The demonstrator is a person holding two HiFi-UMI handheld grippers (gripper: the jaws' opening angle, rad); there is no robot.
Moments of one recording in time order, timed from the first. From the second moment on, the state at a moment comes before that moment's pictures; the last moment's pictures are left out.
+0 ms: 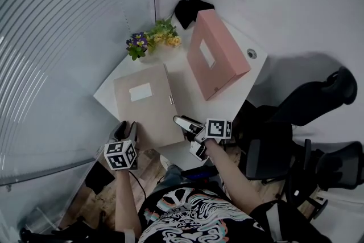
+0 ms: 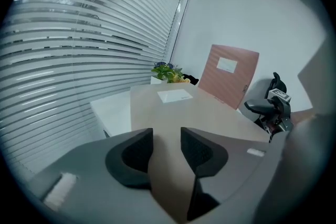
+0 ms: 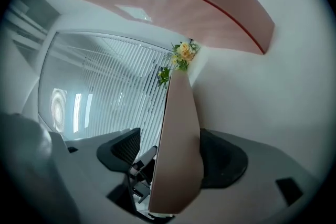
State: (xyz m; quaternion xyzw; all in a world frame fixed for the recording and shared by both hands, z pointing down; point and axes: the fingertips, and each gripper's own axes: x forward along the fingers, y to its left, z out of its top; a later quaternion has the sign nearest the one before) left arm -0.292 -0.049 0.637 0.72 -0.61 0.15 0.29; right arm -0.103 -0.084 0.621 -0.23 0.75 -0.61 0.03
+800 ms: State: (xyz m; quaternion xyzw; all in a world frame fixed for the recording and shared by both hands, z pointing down) left arm -0.314 -0.047 0.630 0.71 -0.63 0.09 0.30; right arm -0.107 -0.096 0.573 -0.17 0.72 -0.65 0.17
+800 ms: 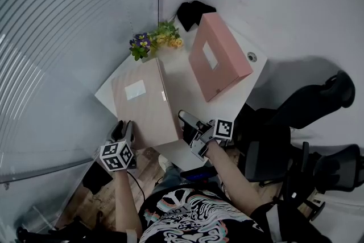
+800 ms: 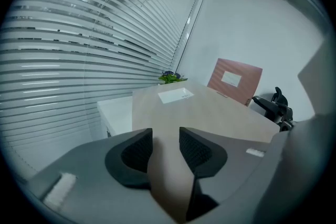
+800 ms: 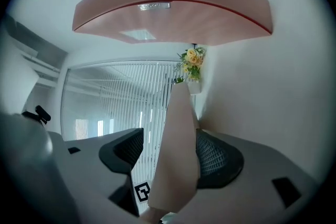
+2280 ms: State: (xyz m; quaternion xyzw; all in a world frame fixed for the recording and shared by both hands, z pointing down) left arm -0.291 -0.057 0.628 0.72 -0.61 0.09 0.31; right arm -0.125 -0.087 0.590 -0.23 0.76 -0.61 -0.02
